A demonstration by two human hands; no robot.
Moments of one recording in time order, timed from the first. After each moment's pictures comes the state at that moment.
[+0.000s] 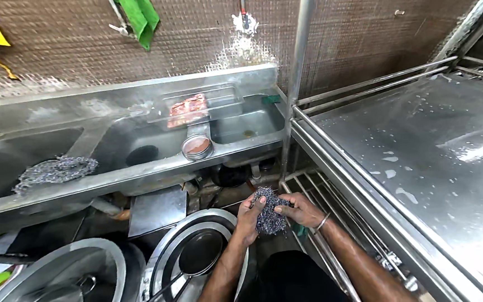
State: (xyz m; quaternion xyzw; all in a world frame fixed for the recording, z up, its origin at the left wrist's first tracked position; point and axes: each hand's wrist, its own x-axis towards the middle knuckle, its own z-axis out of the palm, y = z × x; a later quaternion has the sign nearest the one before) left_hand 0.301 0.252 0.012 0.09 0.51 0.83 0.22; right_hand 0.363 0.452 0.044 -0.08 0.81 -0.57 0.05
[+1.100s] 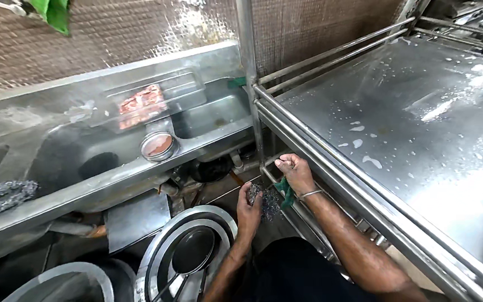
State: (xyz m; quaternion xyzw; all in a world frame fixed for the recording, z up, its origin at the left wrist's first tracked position) left_hand 0.328 0.306 -0.036 0.09 0.75 0.65 0.11; right_hand 0.364 0.482 0.057 0.28 0.73 -0.59 -0.19
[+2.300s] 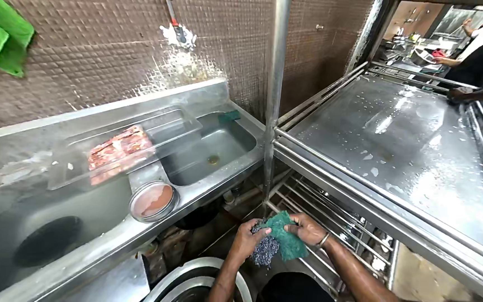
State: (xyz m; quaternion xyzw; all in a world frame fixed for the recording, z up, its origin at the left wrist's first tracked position) left_hand 0.150 0.253 -0.056 0.31 0.73 0.50 0.35; right_hand 0.319 0.444 -0.008 0.20 0.81 -0.56 0.04
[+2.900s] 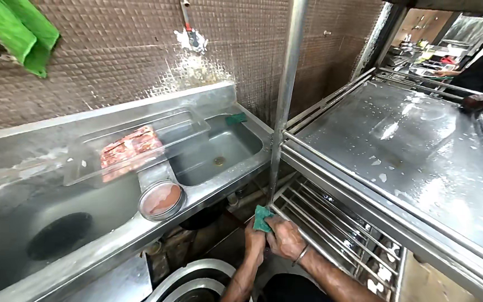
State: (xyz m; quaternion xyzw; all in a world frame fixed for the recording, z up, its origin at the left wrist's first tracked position) left_hand 0.182 0.285 -0.059 0.06 0.66 0.70 0.26; right_hand 0.266 0.372 0.010 0.17 0.95 -0.28 0.02
